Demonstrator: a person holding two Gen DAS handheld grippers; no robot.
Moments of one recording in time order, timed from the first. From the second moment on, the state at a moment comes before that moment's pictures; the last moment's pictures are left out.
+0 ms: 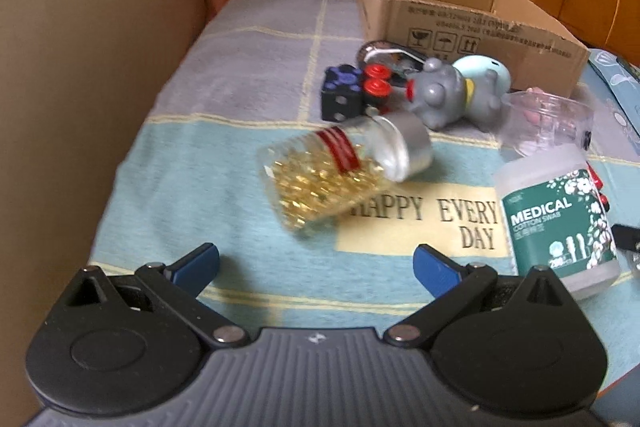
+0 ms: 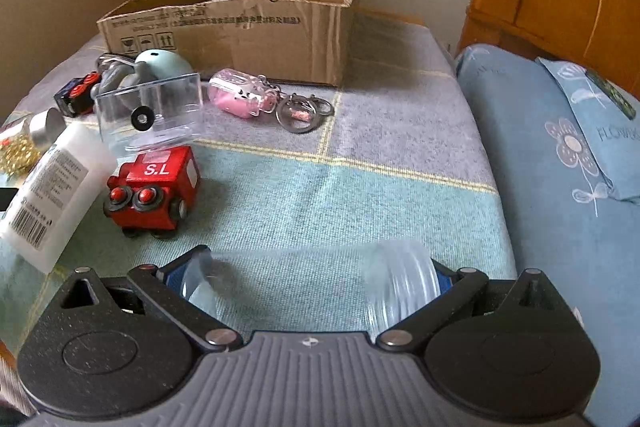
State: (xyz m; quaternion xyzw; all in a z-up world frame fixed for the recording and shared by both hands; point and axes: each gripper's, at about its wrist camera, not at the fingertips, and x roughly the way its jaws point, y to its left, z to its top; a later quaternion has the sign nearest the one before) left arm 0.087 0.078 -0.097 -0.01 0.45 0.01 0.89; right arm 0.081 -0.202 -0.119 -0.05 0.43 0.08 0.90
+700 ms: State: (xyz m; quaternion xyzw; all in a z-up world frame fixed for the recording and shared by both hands) left arm 0.126 0.057 -0.096 -0.08 0.43 0.08 0.90; right arm 0.072 -0.204 -0.119 -0.07 0.42 0.14 0.89
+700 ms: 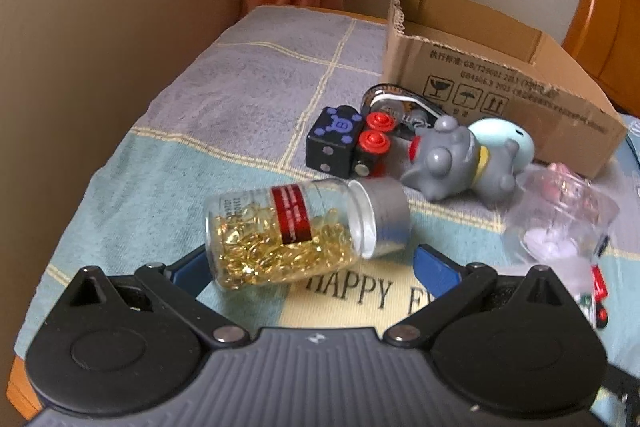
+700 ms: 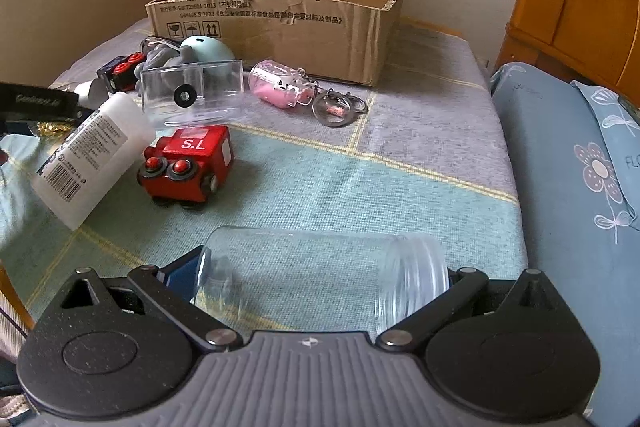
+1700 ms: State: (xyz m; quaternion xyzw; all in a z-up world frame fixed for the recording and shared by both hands) left arm 0.128 0.072 -0.093 -0.06 0.40 0.08 0.91; right arm 0.058 -0.203 -0.101 -0.05 0.45 0.11 0.89
